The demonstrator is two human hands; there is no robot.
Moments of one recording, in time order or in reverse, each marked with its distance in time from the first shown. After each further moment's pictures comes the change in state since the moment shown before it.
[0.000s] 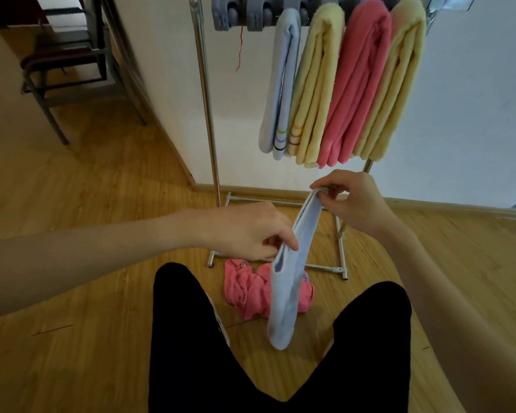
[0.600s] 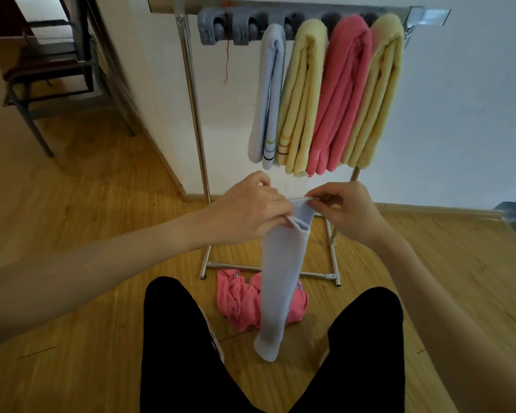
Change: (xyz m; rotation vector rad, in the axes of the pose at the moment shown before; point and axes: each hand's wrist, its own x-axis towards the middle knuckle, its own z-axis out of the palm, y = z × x) left_hand 0.024 -0.025 0.000 0.420 0.501 0.091; right_hand -0.001 0.000 -0.005 -0.003 0.014 0.047
